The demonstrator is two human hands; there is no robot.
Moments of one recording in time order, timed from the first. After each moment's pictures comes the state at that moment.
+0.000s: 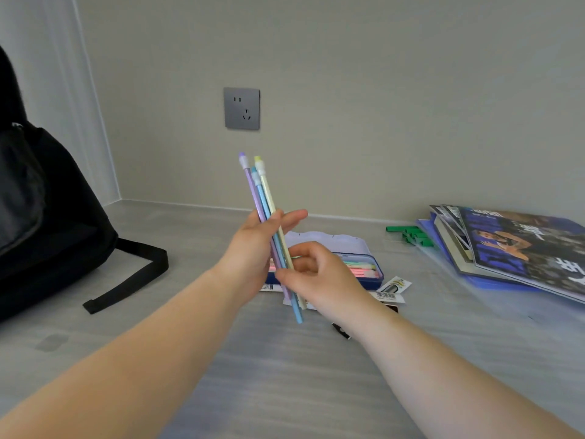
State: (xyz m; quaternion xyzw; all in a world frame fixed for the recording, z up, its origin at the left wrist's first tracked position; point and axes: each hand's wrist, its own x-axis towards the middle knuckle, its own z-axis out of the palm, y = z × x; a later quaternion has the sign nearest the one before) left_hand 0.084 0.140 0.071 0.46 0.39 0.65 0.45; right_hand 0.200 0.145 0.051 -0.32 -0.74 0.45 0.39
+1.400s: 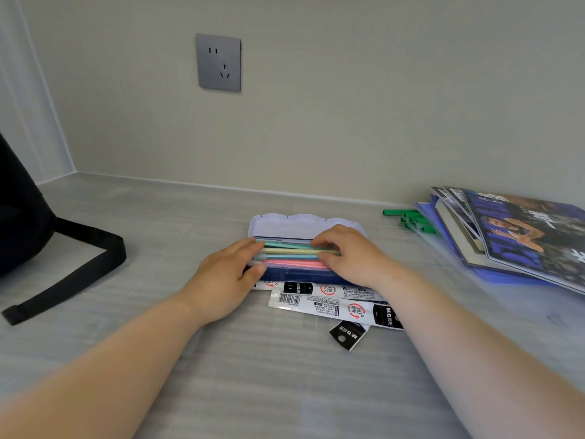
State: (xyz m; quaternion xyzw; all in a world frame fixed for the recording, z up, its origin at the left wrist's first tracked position) left_hand 0.041 0.183 -0.002 0.71 0.64 0.27 0.08; right_hand 0.235 0.259 0.023 -0.45 -0.86 0.14 0.18
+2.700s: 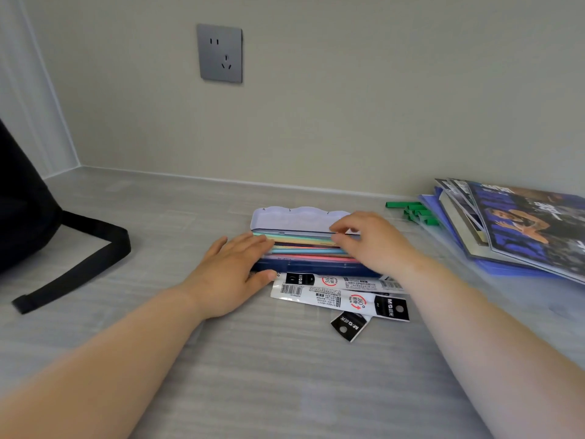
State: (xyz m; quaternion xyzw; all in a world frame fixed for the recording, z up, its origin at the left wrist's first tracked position) left_hand 0.040 0.180 -0.004 0.75 0.63 0.19 0.02; right_hand 0.251 0.251 0.036 -0.45 -0.85 0.08 0.26
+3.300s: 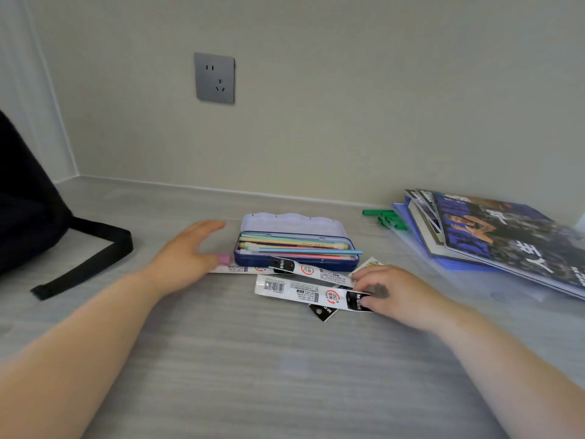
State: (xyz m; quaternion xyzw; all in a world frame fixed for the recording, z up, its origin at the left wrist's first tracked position) left_hand 0.014 0.148 0.018 0.67 0.65 0.35 0.11; right_hand 0.320 0.182 0.022 -0.45 -0.87 0.13 0.16
